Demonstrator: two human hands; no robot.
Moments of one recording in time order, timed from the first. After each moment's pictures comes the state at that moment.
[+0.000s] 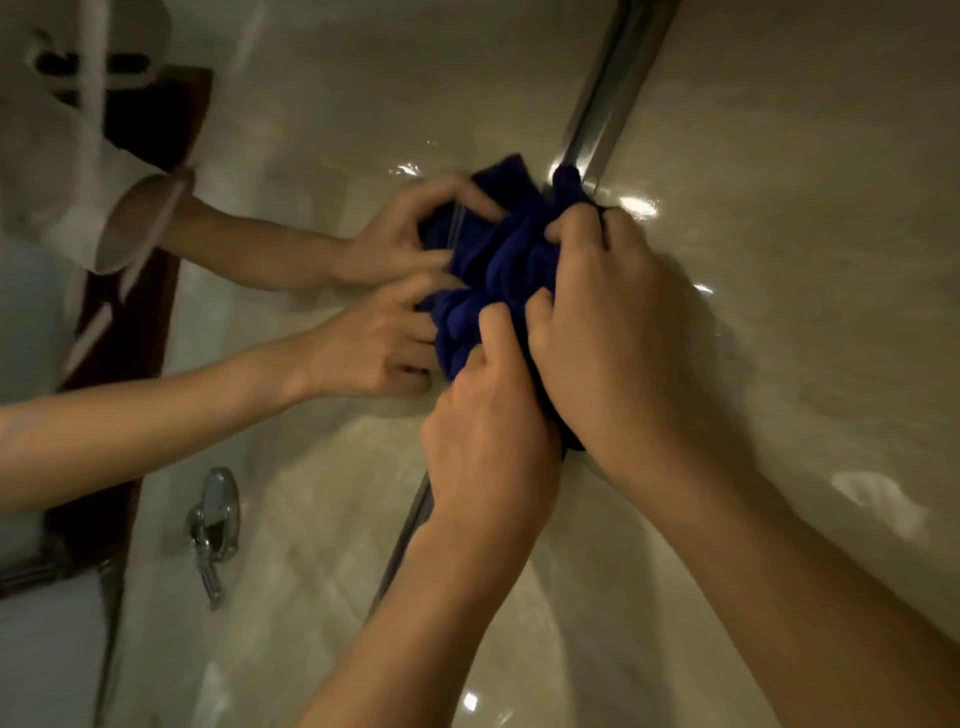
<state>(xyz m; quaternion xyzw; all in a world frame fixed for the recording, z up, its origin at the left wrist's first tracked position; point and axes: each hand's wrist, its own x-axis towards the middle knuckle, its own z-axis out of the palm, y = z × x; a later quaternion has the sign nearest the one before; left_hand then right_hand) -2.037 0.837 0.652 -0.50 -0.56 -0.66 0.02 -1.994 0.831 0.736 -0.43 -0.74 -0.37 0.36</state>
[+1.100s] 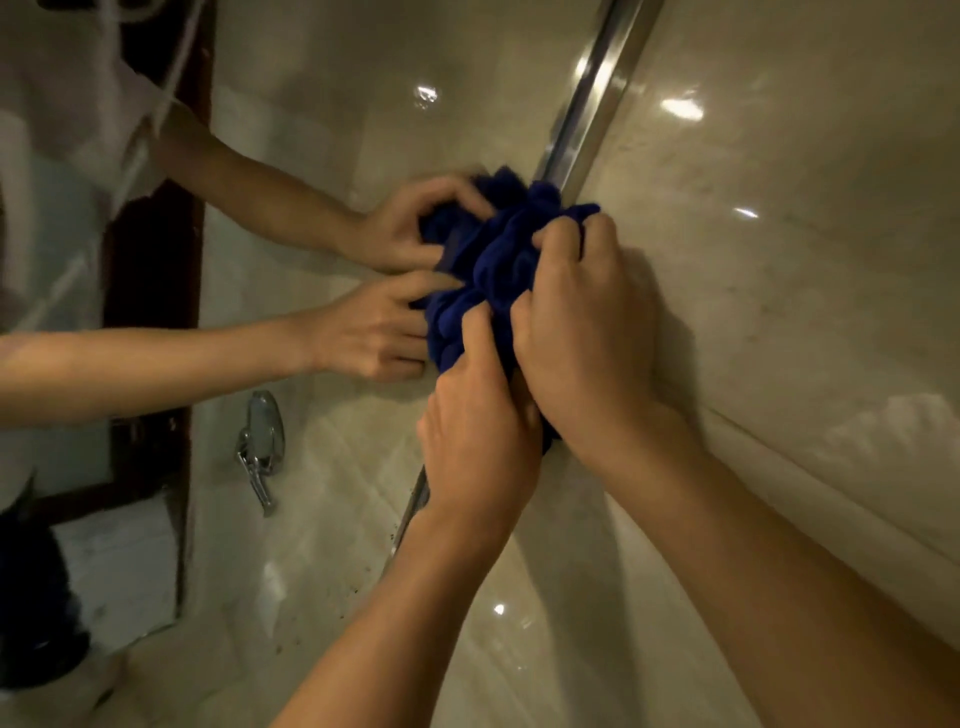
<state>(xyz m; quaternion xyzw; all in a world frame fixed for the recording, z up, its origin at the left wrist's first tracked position) -2.033 0.826 0.576 -0.48 -0.57 -0.67 -0.04 -1.996 0.844 0.651 -0.45 -0.72 -0.36 0.38</state>
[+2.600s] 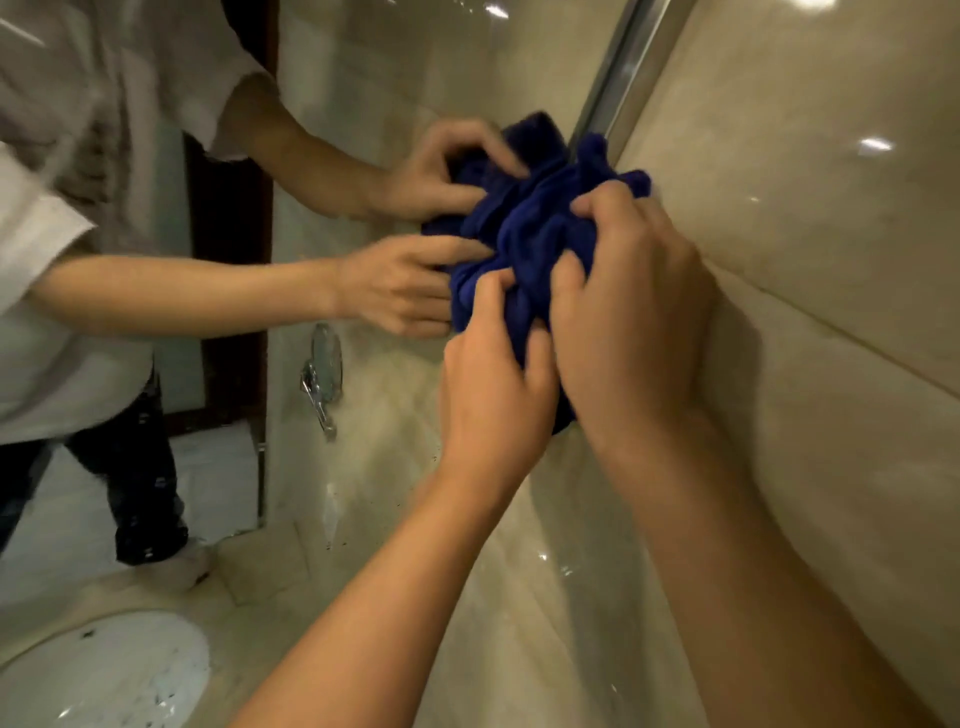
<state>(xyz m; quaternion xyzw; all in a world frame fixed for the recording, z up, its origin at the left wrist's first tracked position) -2.039 0.820 0.533 -0.45 -0.51 -0.72 -0.09 -1.985 0.832 0.610 -0.45 -0.75 -0.22 0.42</state>
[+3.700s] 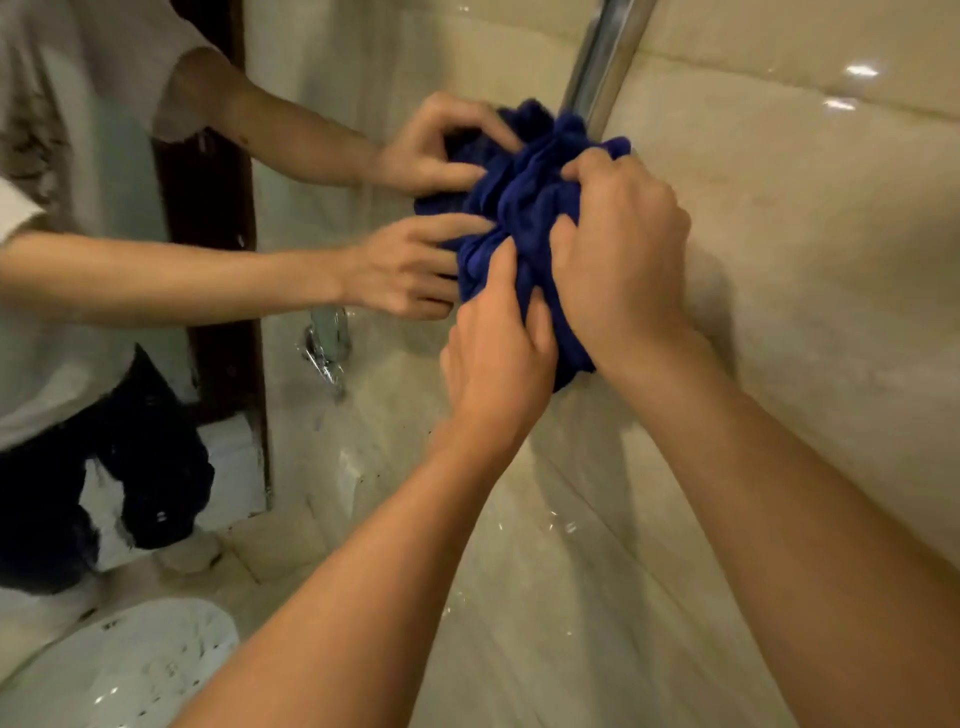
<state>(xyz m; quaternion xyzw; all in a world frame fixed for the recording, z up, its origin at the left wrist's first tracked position) -2.042 0.816 0.463 -0.48 -0.59 -0.64 -0.09 -1.988 0.835 0.552 -0.49 -0.76 -0.24 0.35</state>
